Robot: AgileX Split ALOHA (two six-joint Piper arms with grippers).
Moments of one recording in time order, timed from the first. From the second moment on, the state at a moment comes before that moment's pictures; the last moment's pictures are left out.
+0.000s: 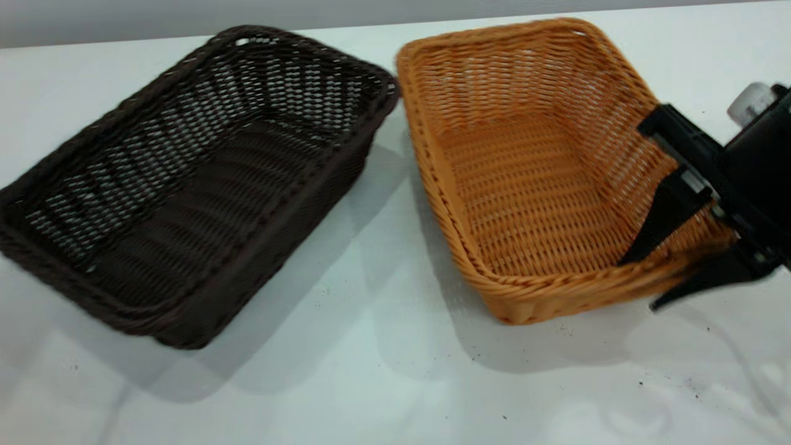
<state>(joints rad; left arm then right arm) -0.09 1.55 -1.30 -0.28 0.04 0.62 0.15 1.83 -0.64 1.03 0.59 0.08</state>
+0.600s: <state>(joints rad) -0.09 1.55 -1.30 -0.28 0.05 0.62 0.15 1.83 -0.76 1.04 0.29 -0.10</state>
